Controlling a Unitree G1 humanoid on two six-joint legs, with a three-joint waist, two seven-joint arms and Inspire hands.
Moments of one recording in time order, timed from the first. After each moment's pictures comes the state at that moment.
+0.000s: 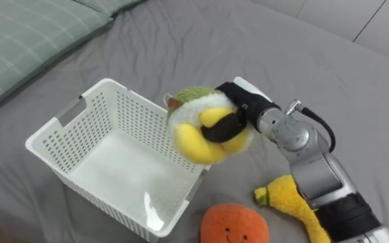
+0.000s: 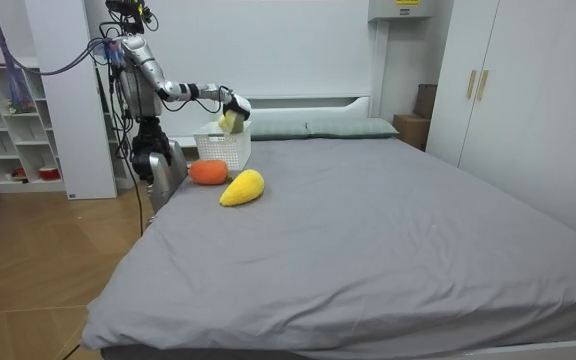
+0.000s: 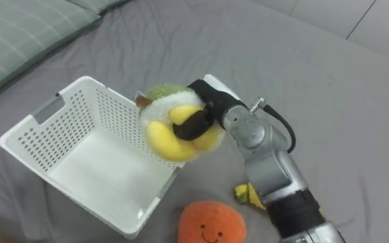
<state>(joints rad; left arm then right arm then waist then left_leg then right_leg) 0.12 0.20 0.20 1.07 0.10 0.24 0.15 -0.43 -0.23 0.35 0.20 -0.40 0.35 0.36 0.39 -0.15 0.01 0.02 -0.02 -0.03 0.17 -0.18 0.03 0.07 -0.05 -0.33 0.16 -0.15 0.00</state>
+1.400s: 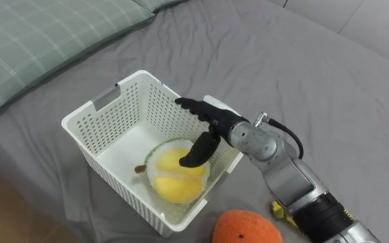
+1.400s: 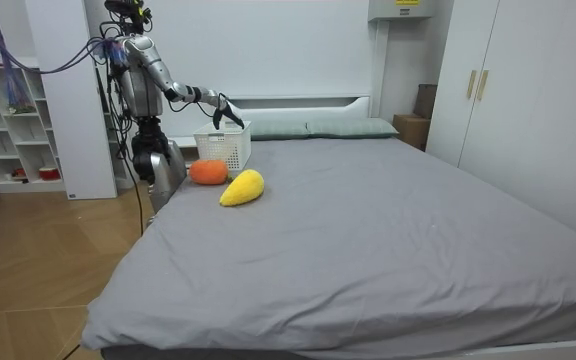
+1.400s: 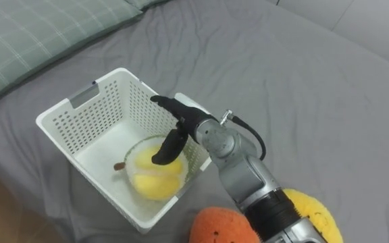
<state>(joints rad) 0.10 0.19 0.17 1.02 0.09 0.26 0.22 -0.43 -0.20 0.46 0.26 -0.32 0.37 0.30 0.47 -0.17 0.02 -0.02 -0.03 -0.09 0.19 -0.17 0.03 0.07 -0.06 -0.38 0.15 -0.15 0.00</state>
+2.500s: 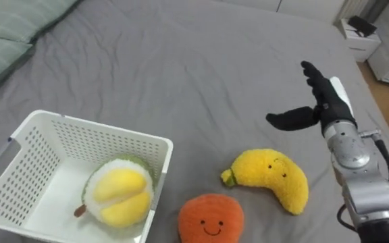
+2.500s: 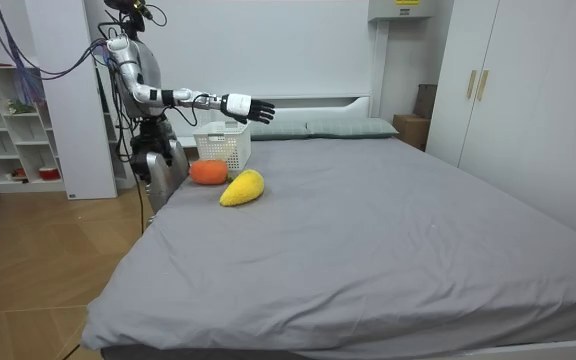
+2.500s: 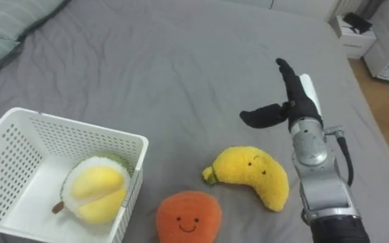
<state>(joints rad) 0.17 0.18 0.23 1.06 0.05 0.18 0.20 -0.23 -0.35 -0.03 0.27 -0.16 0.21 -0.06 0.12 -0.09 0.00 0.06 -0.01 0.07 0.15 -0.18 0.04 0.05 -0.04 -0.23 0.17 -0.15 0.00</state>
